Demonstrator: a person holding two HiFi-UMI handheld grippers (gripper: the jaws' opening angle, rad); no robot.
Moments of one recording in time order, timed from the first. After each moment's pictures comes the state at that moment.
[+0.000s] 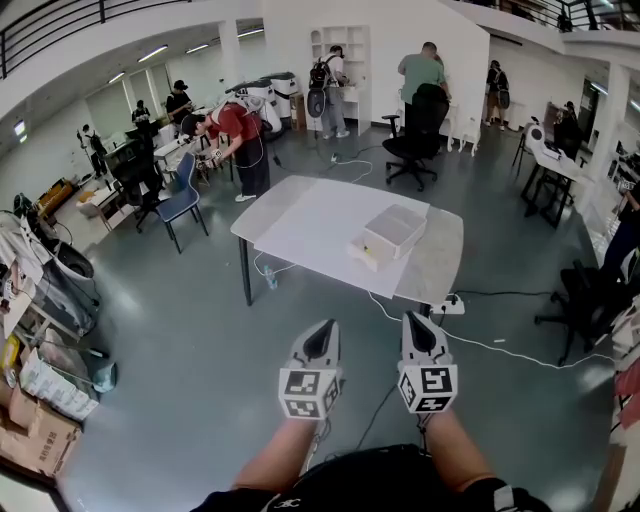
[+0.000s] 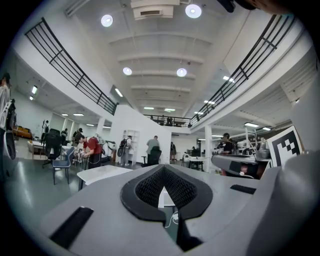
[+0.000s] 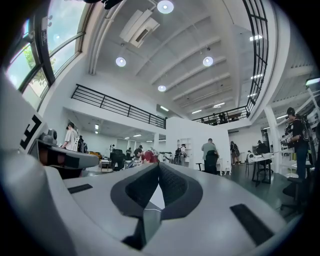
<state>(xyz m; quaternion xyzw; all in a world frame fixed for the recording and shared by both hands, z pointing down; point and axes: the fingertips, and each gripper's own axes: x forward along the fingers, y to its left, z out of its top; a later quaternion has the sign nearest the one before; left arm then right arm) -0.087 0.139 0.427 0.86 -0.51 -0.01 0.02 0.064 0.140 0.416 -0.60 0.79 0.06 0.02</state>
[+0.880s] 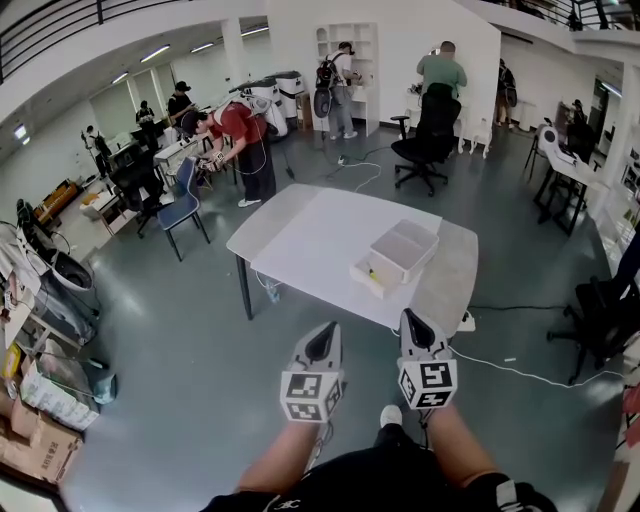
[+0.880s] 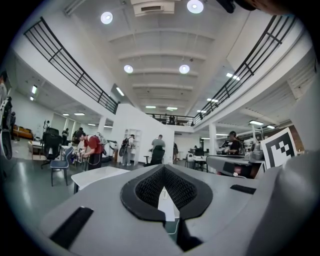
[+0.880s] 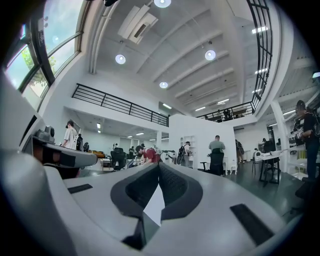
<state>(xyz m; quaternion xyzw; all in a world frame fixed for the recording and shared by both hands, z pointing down) -0.070 -0.004 0.433 0.85 -0.52 -0.01 0.03 0.074 -0.020 0.424 -0.58 0.81 0.05 0.01</state>
